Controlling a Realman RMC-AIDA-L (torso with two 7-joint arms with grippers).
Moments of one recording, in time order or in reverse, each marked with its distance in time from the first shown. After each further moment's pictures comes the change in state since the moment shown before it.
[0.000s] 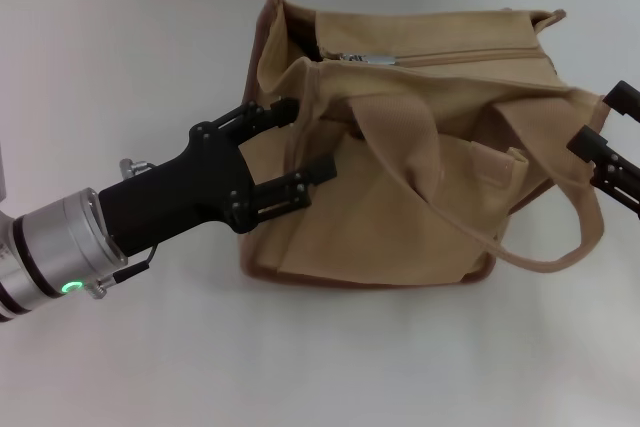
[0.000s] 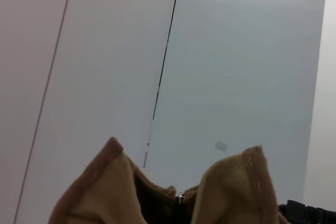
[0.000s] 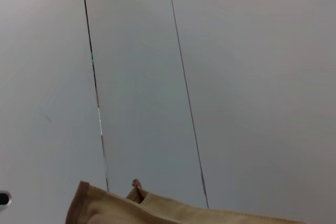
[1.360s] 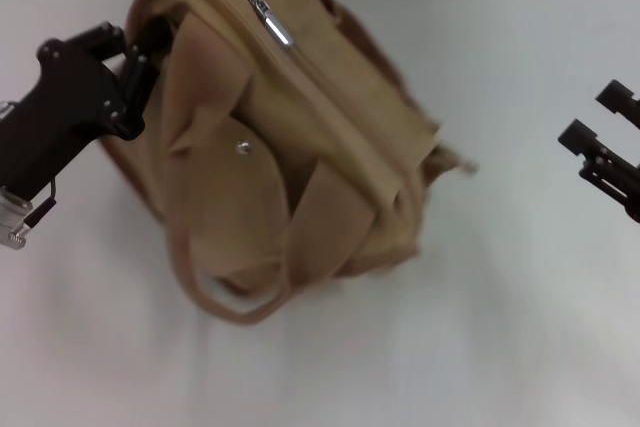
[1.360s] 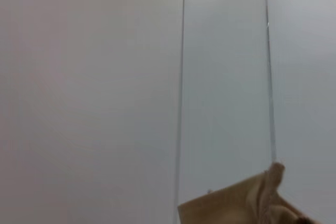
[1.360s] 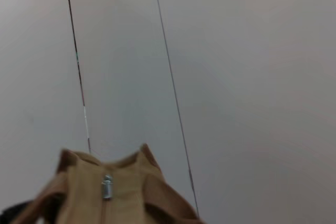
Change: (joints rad) left arm 0.061 0.013 -0.289 0.031 -0.073 0.069 0.170; right arm 0.000 0.014 0.008 0.024 0.015 0.048 -0.001
